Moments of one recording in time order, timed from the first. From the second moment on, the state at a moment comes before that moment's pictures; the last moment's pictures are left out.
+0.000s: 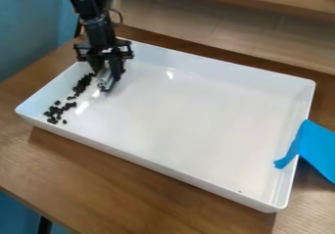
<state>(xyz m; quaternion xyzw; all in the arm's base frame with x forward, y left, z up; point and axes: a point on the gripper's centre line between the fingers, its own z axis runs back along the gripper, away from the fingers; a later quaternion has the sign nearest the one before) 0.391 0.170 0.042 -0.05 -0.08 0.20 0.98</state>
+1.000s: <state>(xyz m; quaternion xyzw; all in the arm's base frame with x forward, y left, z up) 0.366 0.130 0.096 -0.11 -0.08 0.16 0.98</state>
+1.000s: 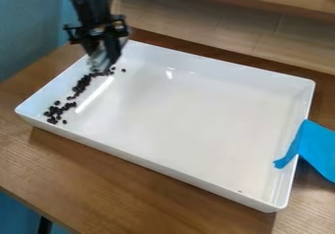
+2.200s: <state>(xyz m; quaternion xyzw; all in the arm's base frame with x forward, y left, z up) 0.396 -0.090 0.041 -0.07 -0.05 0.12 0.99</state>
